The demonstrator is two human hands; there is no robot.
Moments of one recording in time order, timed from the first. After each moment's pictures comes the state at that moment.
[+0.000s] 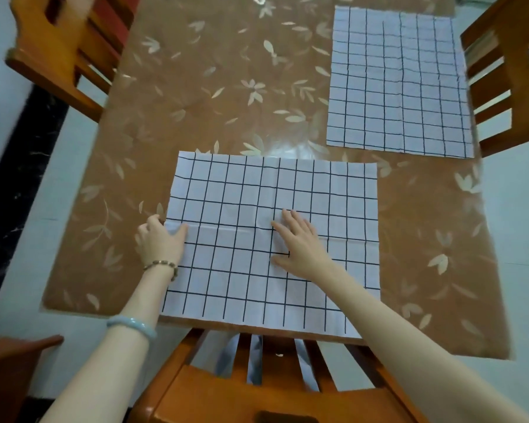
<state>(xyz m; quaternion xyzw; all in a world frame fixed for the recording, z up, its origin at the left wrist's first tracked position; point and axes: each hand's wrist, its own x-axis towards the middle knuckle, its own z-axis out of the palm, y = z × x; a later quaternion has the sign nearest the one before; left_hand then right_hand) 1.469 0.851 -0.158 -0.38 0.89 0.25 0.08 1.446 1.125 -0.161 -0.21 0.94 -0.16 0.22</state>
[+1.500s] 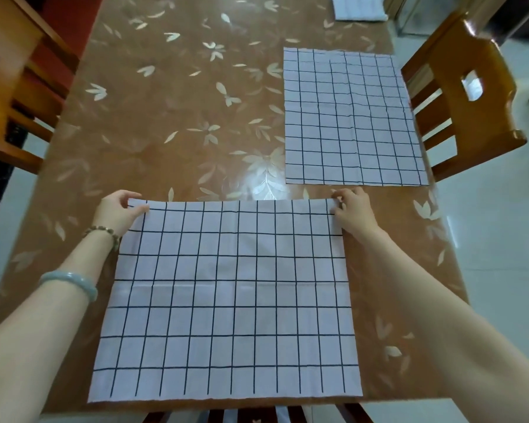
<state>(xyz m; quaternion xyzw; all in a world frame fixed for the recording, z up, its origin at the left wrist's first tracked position) 1.303 0.818 -0.157 -0.22 0.91 0.35 0.09 1.287 1.282 -0.172 0.10 0.95 -0.29 0.11</state>
